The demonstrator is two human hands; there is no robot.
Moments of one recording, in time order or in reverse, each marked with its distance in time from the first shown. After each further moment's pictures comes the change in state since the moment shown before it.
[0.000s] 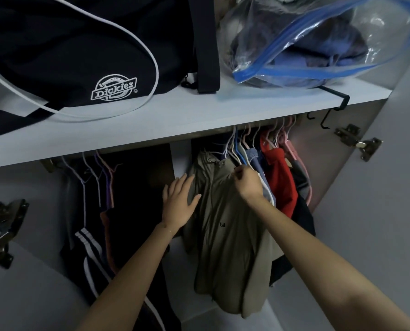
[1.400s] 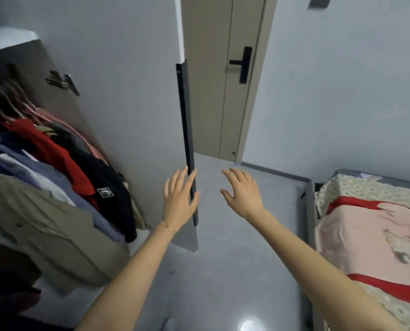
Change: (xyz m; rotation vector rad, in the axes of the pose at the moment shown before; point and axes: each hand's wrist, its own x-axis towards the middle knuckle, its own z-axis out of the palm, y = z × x) left_hand -0.293 0.424 0.152 -0.219 -0.392 0.770; right_hand -0.466 0.302 -0.308 -0.494 0.305 0.371
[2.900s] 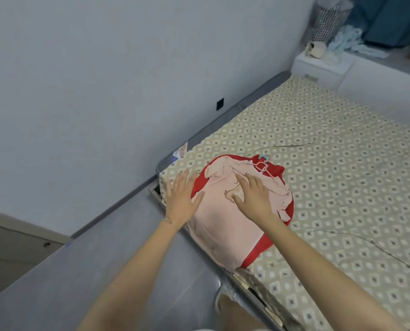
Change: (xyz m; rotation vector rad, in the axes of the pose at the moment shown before) left_hand 0.277 0.587 0.440 -0.194 -0.634 0.913; right_hand -0.137 0.609 -0.151 -0.091 0.143 1.281
